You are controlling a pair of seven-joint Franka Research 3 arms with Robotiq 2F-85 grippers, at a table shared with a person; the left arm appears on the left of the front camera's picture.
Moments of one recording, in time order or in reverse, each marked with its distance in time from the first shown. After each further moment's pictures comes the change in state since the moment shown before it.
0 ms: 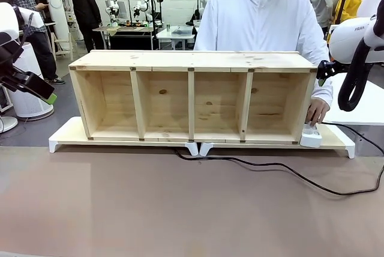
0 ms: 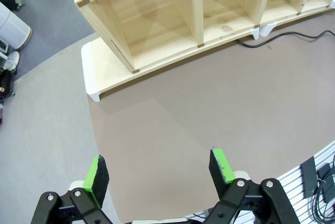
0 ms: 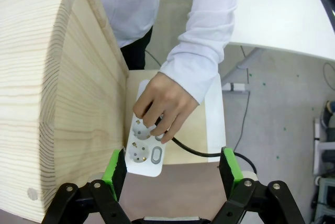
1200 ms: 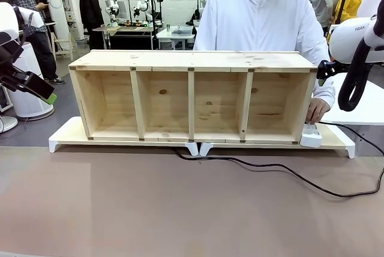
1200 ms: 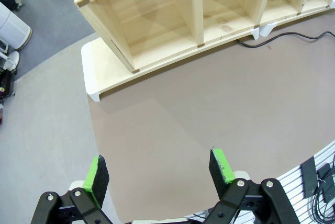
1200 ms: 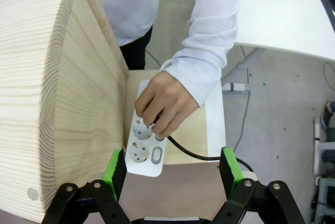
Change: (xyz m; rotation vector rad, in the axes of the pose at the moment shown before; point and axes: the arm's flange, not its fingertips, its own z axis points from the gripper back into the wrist) left arm 0.000 0.000 0.000 0.000 0.000 0.000; right arm 0.000 0.000 0.000 0.000 0.000 0.000
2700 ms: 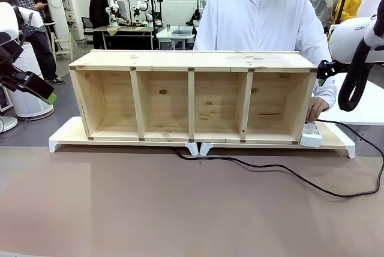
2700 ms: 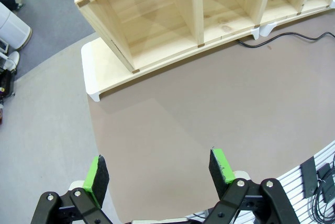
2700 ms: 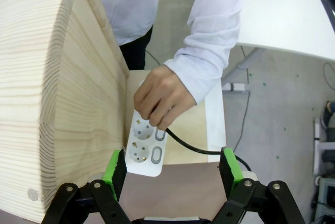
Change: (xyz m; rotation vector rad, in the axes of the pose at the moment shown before) left arm 0.000 0.000 0.000 0.000 0.000 0.000; right arm 0.000 0.000 0.000 0.000 0.000 0.000
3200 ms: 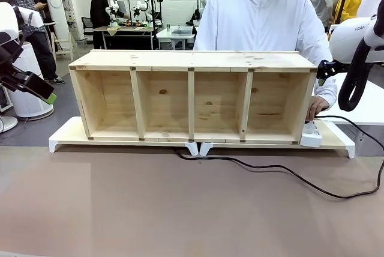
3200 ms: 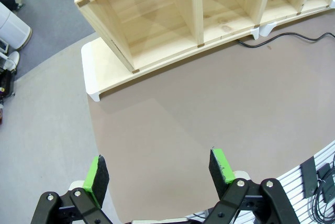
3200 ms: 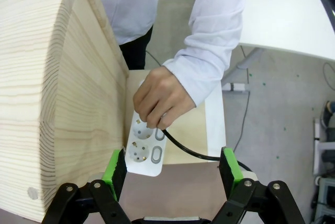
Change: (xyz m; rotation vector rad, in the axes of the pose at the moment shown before) left arm 0.000 0.000 0.000 0.000 0.000 0.000; right arm 0.000 0.000 0.000 0.000 0.000 0.000
